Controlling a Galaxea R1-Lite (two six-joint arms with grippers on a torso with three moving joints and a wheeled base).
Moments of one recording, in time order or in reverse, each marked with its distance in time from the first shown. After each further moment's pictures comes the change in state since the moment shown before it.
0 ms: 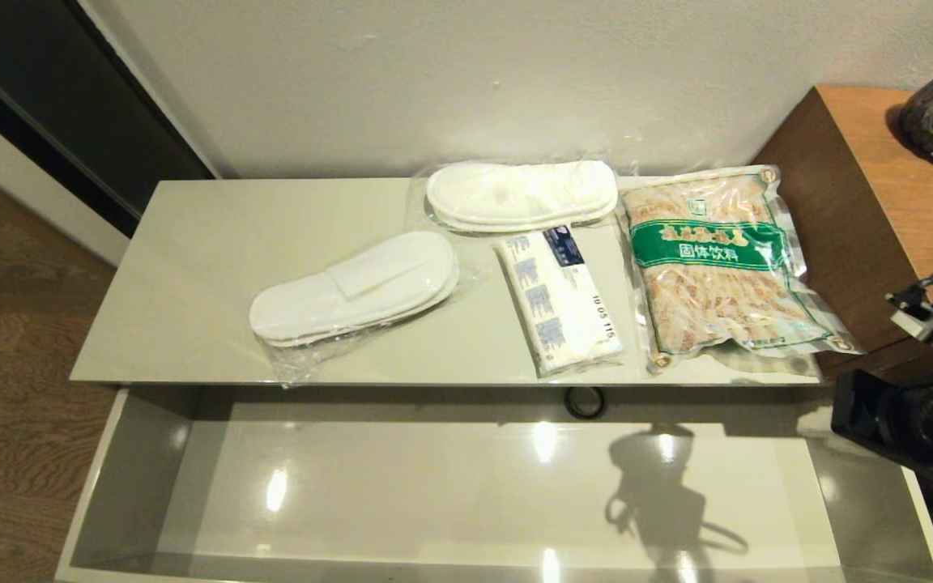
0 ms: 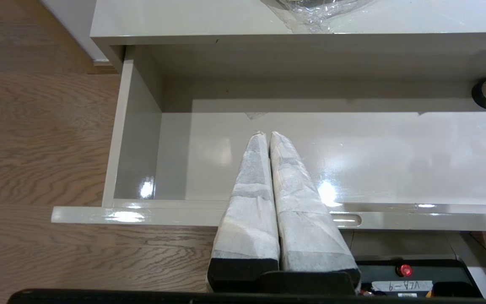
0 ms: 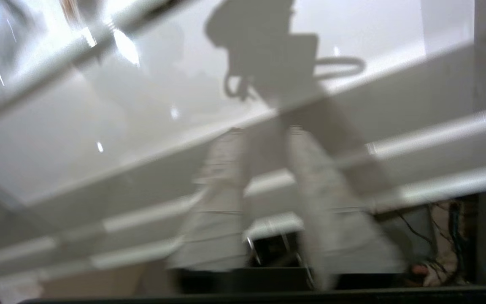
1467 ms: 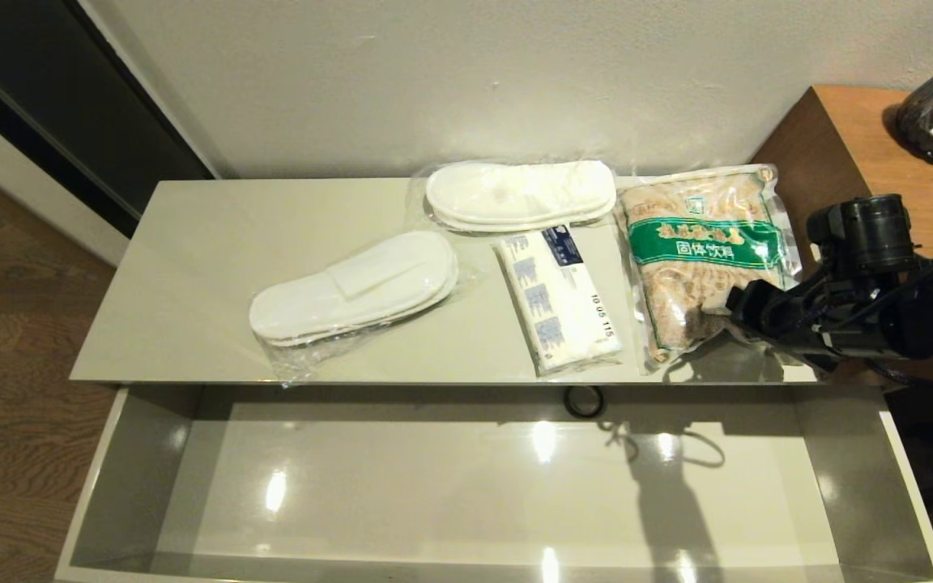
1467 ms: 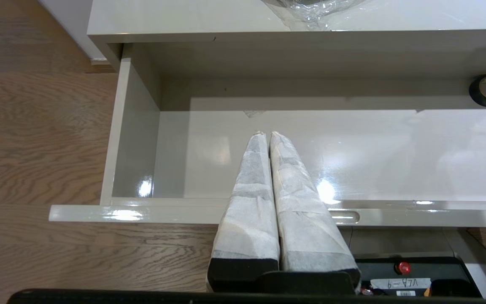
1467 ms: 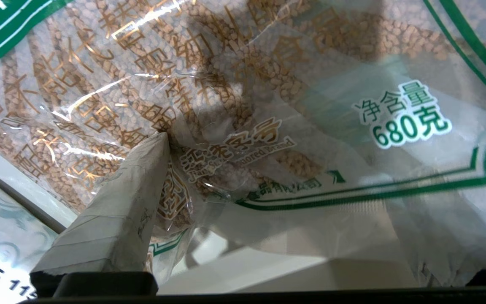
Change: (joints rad) left arm 0.000 0.000 0.000 0.004 -0.003 0.000; right arm -0.069 0.369 -0.181 -0.436 -0.100 0.000
